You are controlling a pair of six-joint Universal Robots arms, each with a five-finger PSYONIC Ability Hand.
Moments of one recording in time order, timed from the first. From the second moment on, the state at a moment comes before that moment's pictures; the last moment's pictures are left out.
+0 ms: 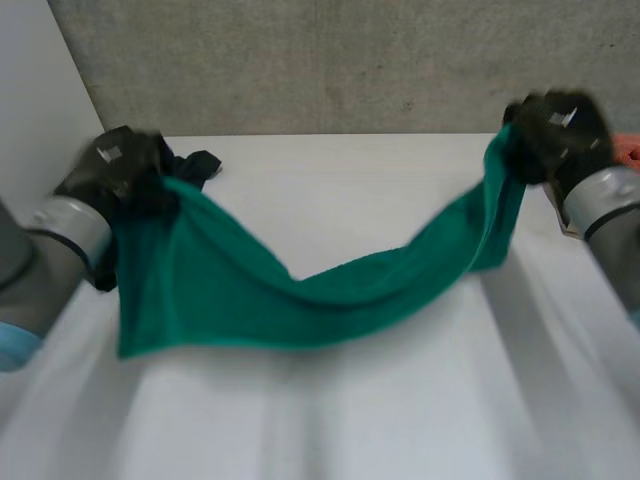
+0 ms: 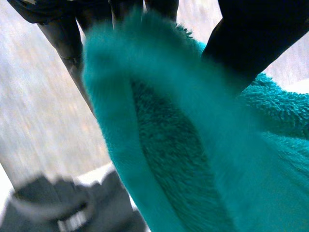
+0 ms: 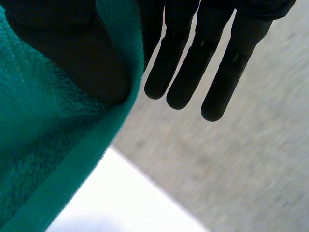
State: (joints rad) left arm 4.49 -1.86 -1.61 3.39 -1.41 3.20; right arm 1.77 -1.25 1.54 -0.36 1.35 2.83; left_hand 1.17 1.20 1.19 1.20 0.97; right_hand 1.13 1.18 1.19 1.20 0.98
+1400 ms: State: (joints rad) left arm 4.41 -1.69 -1.89 3.58 -1.45 3.39; right arm 1.79 -1.31 1.66 -0.38 1.51 2.67; left_hand 1.17 1.20 1.19 1.20 0.97; right_hand 1.13 1.18 1.19 1.20 0.98
